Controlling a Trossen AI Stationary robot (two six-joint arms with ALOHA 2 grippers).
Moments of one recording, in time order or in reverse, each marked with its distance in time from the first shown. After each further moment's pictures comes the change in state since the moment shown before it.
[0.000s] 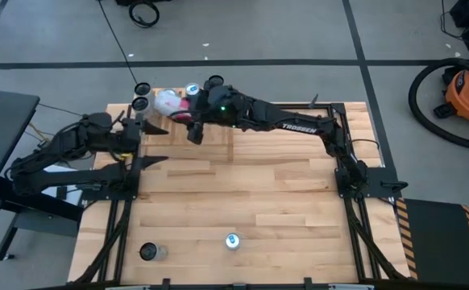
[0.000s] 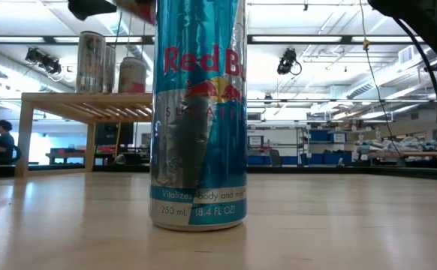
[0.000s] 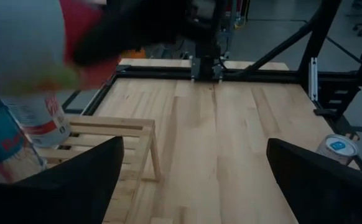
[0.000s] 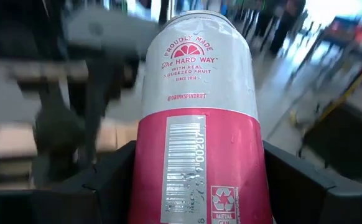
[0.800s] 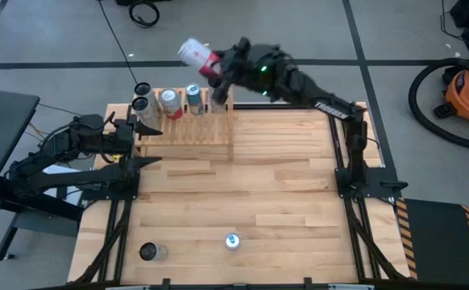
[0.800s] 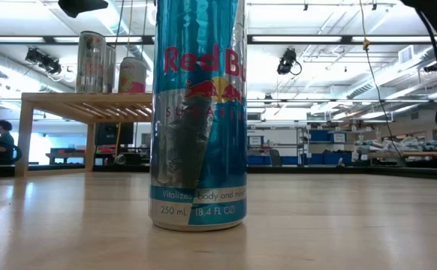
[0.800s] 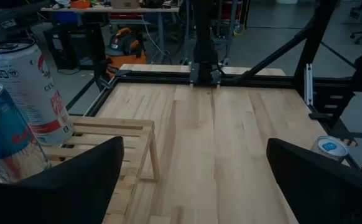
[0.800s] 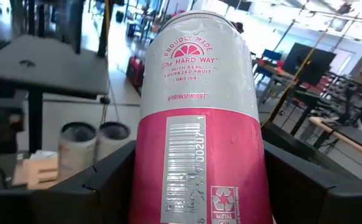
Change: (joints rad) left arm 0.000 -0.068 0.000 -0.039 -0.002 -0.012; right arm -0.122 -0.208 0.000 -0.033 0.052 -0.119
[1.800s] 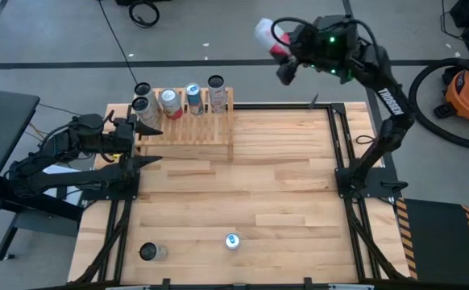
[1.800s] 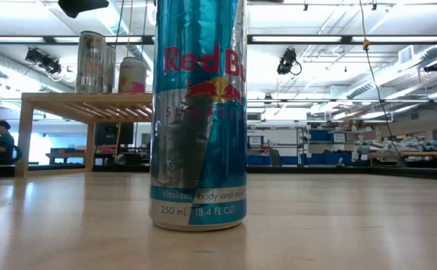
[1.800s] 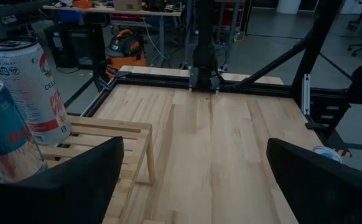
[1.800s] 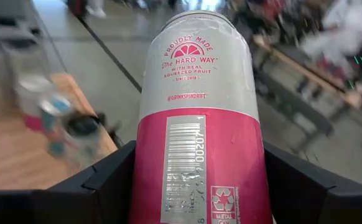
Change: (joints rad) left arm 0.000 0.000 0.000 0.018 -0.001 -0.050; right arm -0.182 -0.326 -0.009 -0.574 0.079 0.073
